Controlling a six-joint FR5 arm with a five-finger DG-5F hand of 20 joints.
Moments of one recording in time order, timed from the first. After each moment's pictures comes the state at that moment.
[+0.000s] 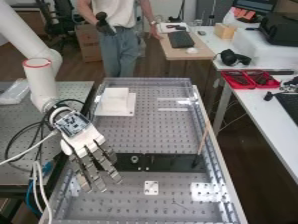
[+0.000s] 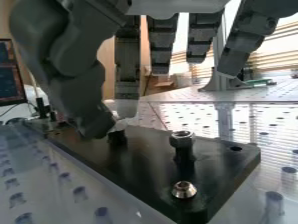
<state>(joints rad) 1.75 -1.98 -2.25 -2.18 -0.62 -0.55</state>
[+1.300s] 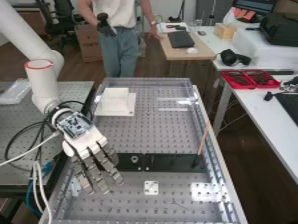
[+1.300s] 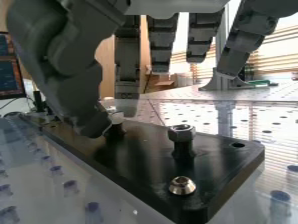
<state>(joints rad) 1.74 -2.00 -2.24 -2.18 -0.64 -0.59</state>
